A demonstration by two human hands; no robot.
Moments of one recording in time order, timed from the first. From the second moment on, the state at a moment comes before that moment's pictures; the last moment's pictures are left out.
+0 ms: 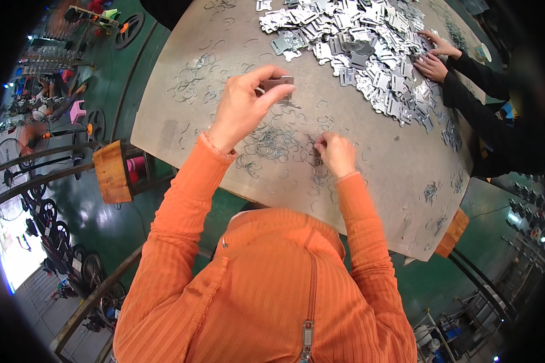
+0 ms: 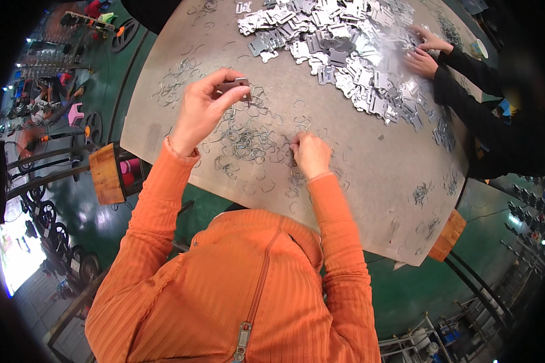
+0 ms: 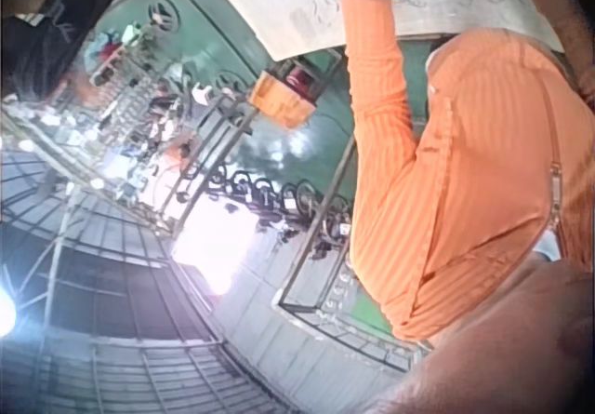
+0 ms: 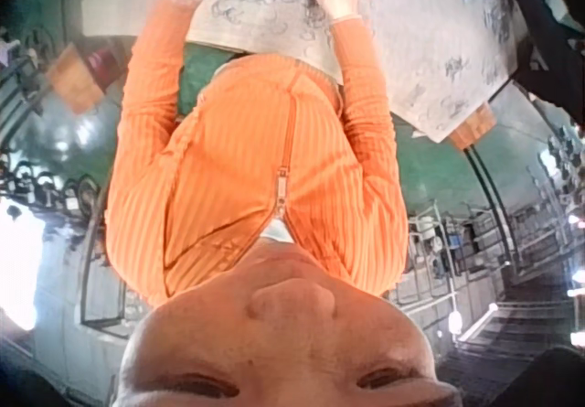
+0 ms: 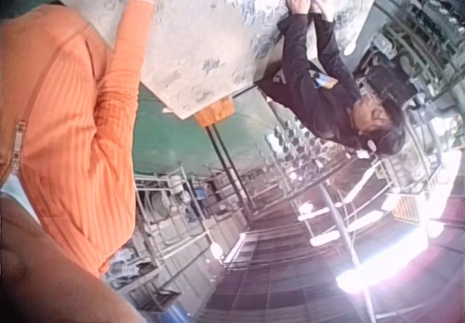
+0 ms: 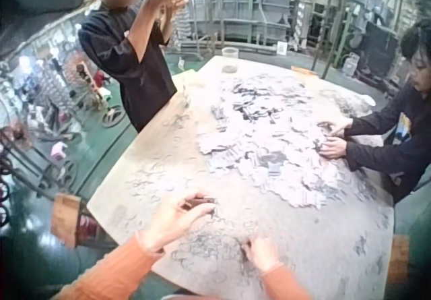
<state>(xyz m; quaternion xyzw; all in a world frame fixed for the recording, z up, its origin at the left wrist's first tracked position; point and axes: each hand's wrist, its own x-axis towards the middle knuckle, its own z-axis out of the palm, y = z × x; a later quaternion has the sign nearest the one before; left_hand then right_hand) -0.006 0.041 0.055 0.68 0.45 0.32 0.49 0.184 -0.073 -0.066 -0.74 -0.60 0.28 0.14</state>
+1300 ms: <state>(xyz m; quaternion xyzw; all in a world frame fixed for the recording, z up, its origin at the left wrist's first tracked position) 0.056 -0.024 0.044 0.81 0.31 0.37 0.33 0.168 -0.087 0.073 -0.53 -0.24 0.39 0.71</state>
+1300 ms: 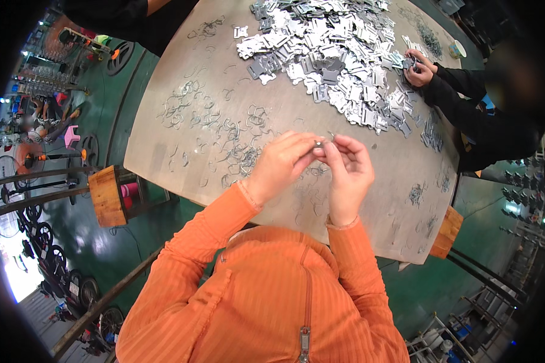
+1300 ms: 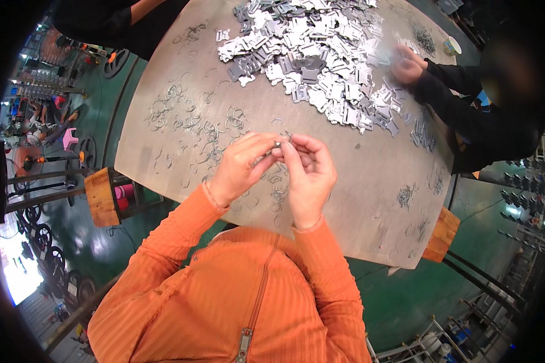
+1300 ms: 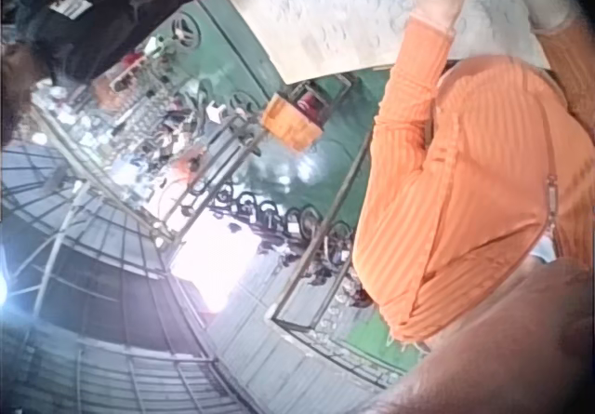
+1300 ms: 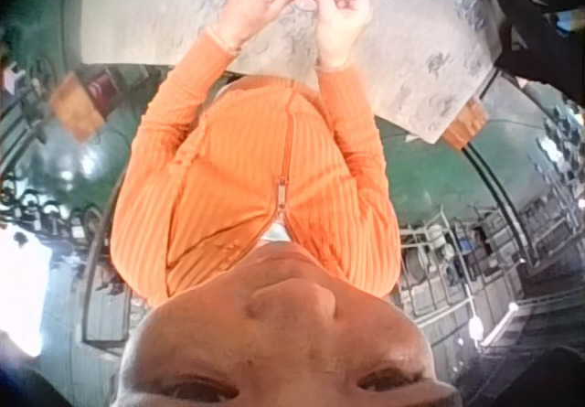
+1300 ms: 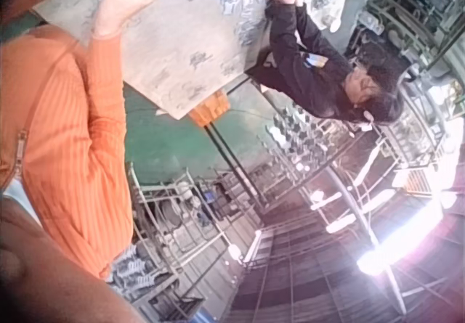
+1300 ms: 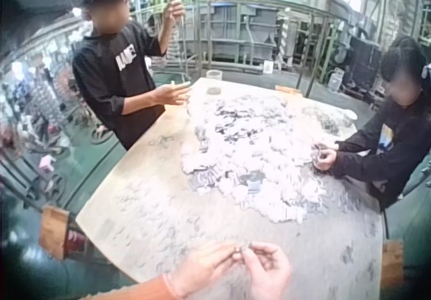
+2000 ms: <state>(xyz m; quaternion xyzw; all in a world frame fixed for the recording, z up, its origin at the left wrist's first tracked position) 0.179 0.101 -0.100 0.83 0.51 0.11 0.21 0.224 -0.091 0.042 -0.59 -0.34 0.21 0.70</state>
